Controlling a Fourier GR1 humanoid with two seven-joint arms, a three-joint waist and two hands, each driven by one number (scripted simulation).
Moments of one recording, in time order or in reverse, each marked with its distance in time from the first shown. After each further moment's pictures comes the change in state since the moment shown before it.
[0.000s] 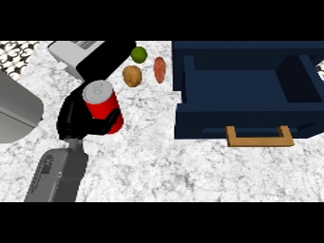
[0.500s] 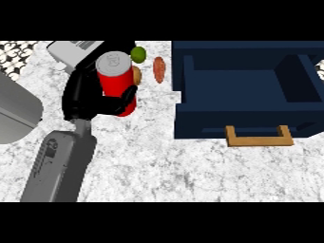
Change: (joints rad) left arm -0.144 0.008 -0.100 -0.132 -0.040 0.191 0.184; right arm 0.037 -0.003 0.041 0.004 0.005 -0.017 -0.042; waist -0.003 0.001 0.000
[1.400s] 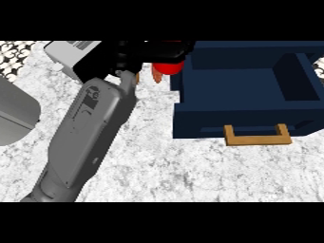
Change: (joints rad) left arm -0.457 -0.014 -0.107 0.243 0.013 0.279 0.089; right arm -0.054 -0.001 0.012 -0.021 0.014 -0.028 0.060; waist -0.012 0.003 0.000
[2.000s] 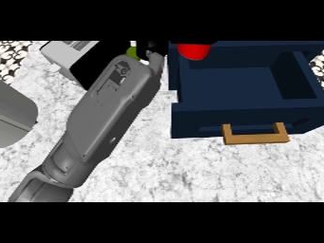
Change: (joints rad) left arm -0.231 0.000 -0.073 0.277 0.137 0.088 -0.092; right arm -0.029 0.002 0.001 0.016 0.009 0.008 0.004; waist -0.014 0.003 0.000
